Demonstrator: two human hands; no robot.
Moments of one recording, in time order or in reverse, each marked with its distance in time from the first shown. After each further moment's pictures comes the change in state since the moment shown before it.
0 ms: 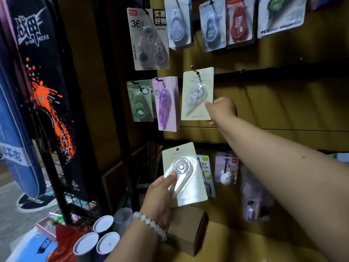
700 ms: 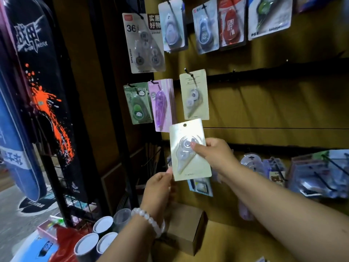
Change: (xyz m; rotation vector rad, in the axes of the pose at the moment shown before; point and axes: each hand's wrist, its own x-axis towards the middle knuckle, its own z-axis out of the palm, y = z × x) left_hand -0.004 0.003 0.009 0.327 0.061 0.187; right_hand -0.102 0.054 -0.015 0.283 -0.381 0.060
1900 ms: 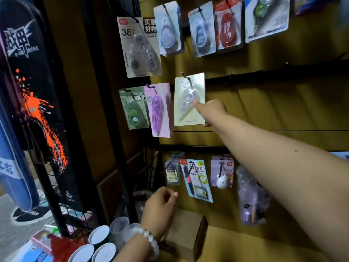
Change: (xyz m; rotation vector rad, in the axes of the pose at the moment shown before) left_hand 0.023 -0.042 -0.018 0.667 0.056 0.270; right_hand 0.109 -0.067 -0.015 -0.157 0.235 -0.007
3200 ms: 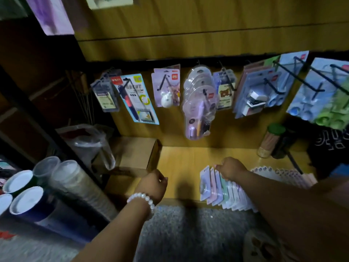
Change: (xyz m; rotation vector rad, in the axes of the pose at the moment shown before) left_hand -0.058 -0.104 0.163 0.513 -0.564 -0.126; right_hand -0.144 0.424 -0.110 -0.734 -0.328 0.619
